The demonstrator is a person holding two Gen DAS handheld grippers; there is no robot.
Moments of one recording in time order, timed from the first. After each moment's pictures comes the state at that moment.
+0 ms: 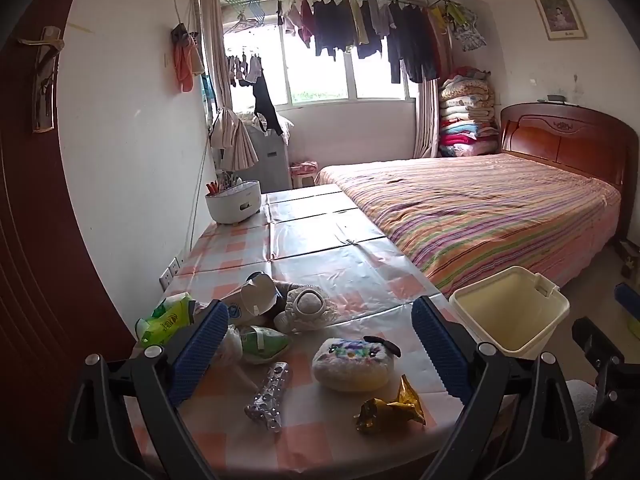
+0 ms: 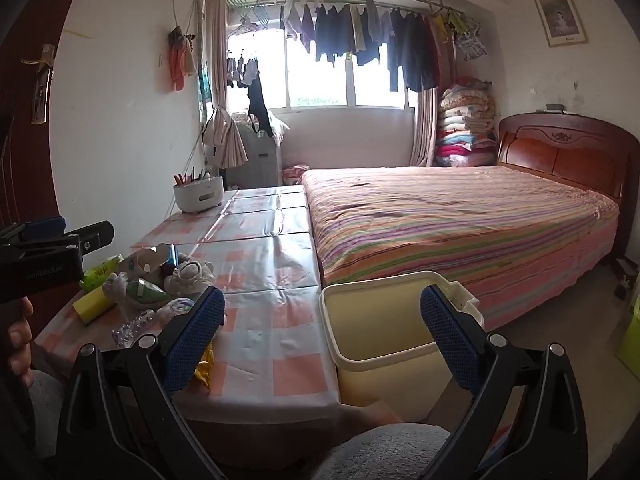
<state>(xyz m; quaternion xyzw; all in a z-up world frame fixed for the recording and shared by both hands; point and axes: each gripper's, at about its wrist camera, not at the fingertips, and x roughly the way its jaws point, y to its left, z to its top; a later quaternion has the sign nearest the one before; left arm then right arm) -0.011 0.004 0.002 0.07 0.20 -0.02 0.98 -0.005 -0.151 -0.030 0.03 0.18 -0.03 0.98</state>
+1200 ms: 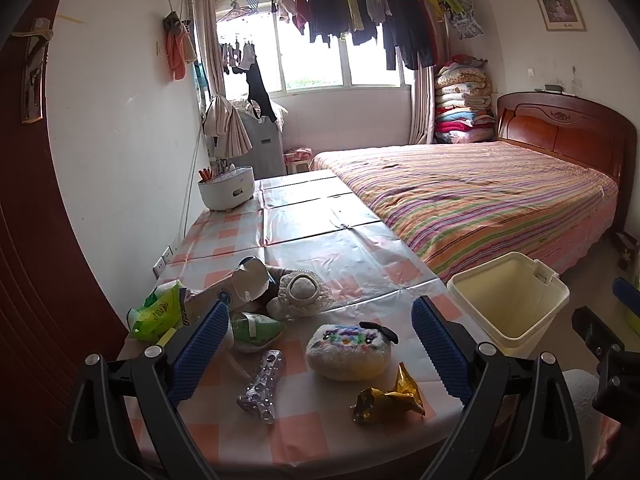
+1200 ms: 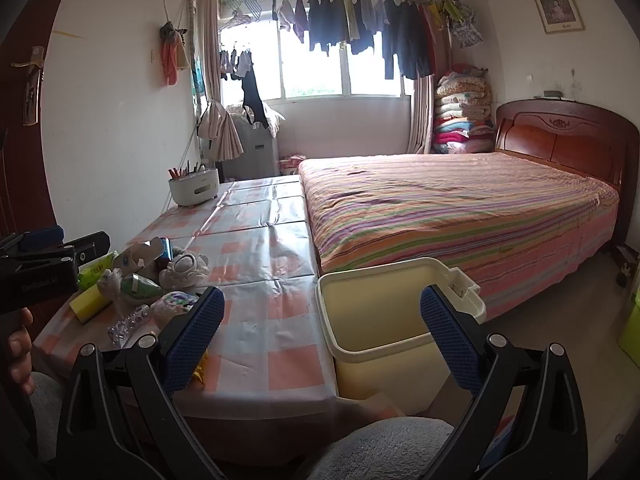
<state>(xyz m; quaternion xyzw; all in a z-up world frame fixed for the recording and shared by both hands) 0.000 0.002 -0.014 0.07 0.22 -0.02 0.97 0.013 -0.154 -0.047 0.04 0.20 -0.03 0.98</state>
